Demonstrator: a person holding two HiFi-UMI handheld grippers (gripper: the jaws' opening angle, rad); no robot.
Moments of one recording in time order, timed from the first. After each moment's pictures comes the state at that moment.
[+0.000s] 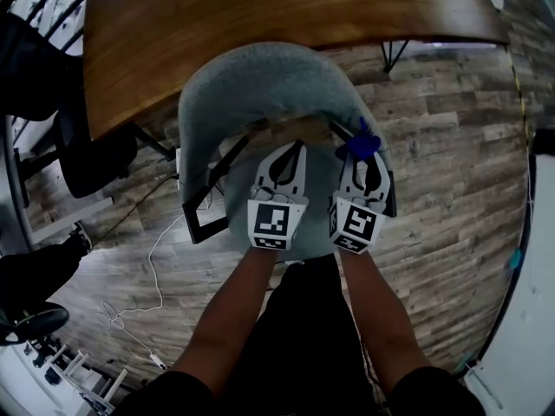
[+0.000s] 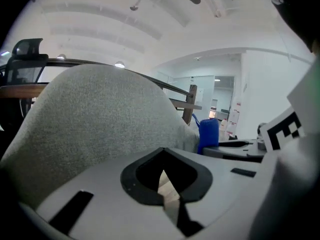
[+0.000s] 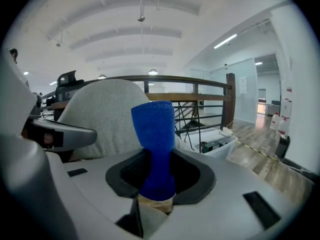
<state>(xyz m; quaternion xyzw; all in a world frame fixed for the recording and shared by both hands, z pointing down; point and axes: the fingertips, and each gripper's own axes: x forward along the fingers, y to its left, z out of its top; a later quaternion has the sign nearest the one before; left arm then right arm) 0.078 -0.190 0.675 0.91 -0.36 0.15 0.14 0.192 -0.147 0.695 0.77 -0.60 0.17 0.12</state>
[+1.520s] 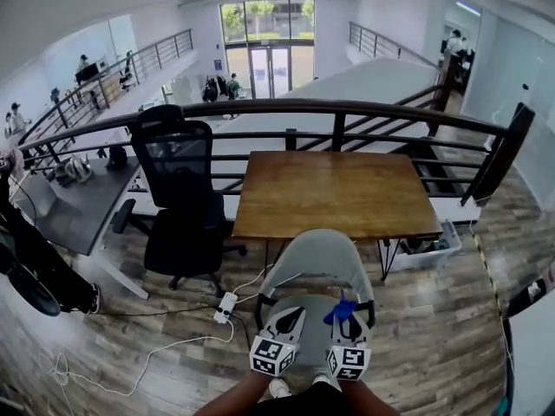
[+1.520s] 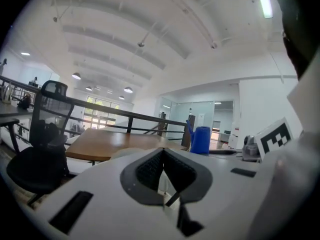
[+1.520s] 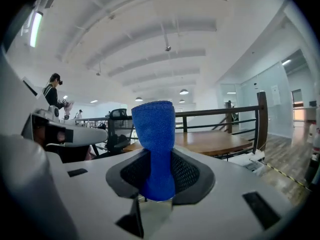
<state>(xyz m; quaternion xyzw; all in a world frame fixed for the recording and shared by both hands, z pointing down) -0.072 0.025 0.380 0.91 -0.40 0.03 0.11 0.037 0.036 0.405 0.65 -0.75 0.08 0.06</state>
